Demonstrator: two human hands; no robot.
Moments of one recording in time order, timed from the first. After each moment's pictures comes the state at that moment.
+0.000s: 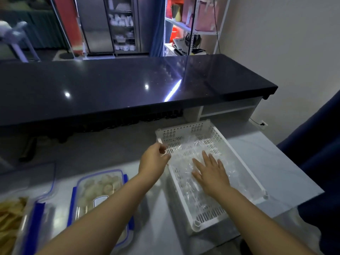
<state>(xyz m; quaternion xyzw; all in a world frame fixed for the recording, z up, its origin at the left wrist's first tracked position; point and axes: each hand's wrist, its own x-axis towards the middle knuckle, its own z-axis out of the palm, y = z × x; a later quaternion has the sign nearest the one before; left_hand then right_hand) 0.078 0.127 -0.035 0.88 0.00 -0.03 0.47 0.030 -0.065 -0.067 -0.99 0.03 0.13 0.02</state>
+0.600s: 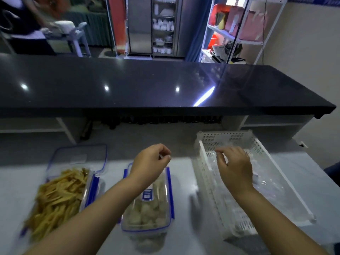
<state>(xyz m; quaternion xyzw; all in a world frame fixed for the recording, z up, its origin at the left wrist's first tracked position) 0.028 0.262 0.000 0.91 -0.03 0.04 0.41 0.037 0.024 -0.014 -0.93 -0.07 -0.29 0.23</state>
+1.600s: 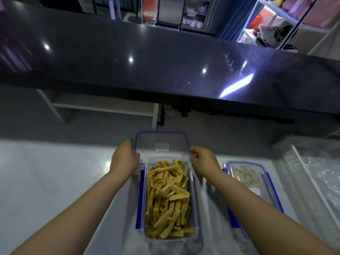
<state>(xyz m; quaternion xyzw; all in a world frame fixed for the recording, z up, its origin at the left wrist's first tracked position) 0.027 0.629 -0.091 0.91 0.21 -0.01 0.36 0.078 0.394 -0.083 -0.95 -0.04 0.14 0.26</state>
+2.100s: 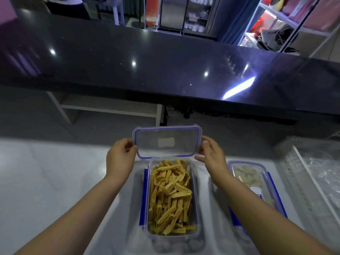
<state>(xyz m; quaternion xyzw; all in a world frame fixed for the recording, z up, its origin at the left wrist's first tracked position) 0.000 0.635 -0.072 0.83 0.22 0.13 0.49 0.056 0.398 -0.058 -0.79 0.07 0.06 0.60</state>
